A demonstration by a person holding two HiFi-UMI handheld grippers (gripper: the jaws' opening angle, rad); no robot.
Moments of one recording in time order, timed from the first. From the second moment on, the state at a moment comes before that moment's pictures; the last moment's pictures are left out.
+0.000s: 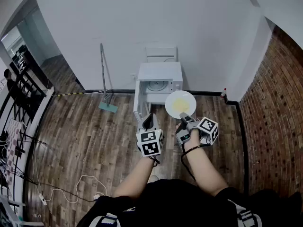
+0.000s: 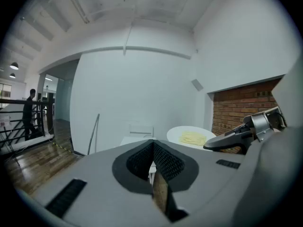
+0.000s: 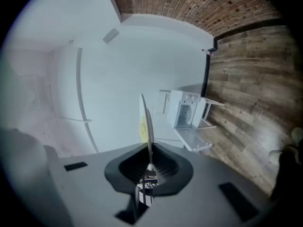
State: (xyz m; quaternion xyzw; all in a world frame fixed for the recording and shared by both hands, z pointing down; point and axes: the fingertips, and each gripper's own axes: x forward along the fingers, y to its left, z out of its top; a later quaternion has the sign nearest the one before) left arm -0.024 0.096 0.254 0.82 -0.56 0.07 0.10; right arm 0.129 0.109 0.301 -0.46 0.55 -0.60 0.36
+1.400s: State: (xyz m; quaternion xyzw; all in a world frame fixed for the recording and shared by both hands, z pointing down) left arm -0.141 0.017 0.297 0.83 -0.54 0.05 0.15; right arm 0.018 0.046 0.340 -0.46 0.49 -0.63 0.39
